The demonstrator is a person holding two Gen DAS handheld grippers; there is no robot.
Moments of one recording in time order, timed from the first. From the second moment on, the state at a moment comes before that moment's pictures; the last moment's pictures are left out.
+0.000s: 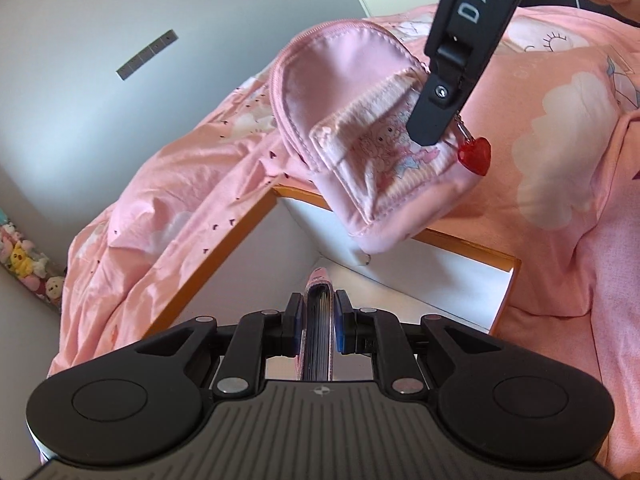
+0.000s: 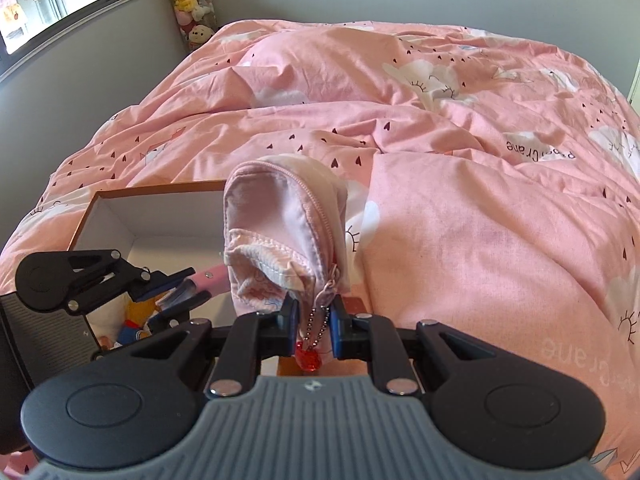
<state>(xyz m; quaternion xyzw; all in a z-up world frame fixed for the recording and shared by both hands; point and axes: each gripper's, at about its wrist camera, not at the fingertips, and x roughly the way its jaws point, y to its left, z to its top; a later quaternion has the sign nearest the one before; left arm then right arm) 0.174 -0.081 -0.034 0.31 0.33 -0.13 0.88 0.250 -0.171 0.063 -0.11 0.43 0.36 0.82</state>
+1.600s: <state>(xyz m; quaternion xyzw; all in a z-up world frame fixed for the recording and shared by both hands) 0.268 -0.016 -0.089 -0.04 0.64 -0.14 0.75 0.262 -0.150 0.059 -0.14 0.44 0.40 0.79</state>
